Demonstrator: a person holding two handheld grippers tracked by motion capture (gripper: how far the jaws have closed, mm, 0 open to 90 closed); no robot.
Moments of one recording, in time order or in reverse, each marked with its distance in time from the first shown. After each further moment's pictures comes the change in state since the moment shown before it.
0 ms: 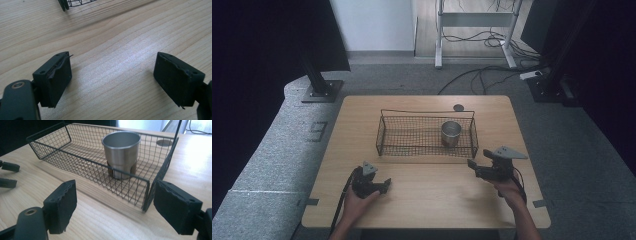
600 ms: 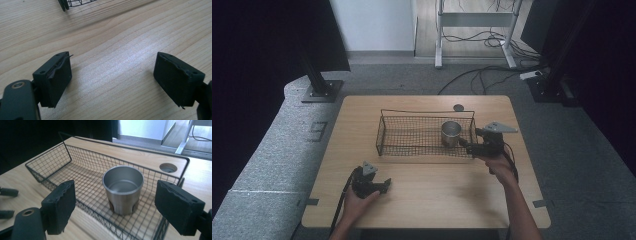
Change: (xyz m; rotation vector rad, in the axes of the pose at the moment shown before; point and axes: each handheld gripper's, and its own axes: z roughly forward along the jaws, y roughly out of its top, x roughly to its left) left arm 0.000 0.000 0.000 0.001 0.001 0.001; right arm -0.001 0.067 0.030 -0.018 0.014 -0.010
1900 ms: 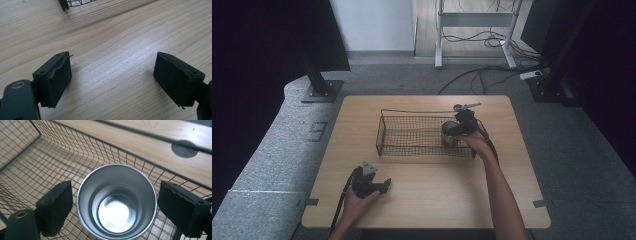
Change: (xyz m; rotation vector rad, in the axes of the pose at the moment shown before) left arm 0.000 0.000 0.000 -0.002 0.000 0.000; right arm -0.015 0.036 0.117 0.334 -0.057 0.007
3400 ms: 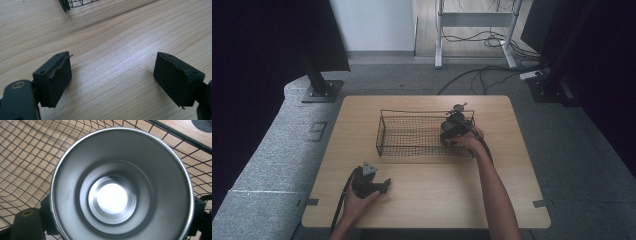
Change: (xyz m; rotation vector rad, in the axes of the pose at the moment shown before) left arm 0.000 0.000 0.000 0.000 0.000 -0.001; right arm 0.004 0.000 0.042 0.240 -0.058 -0.052
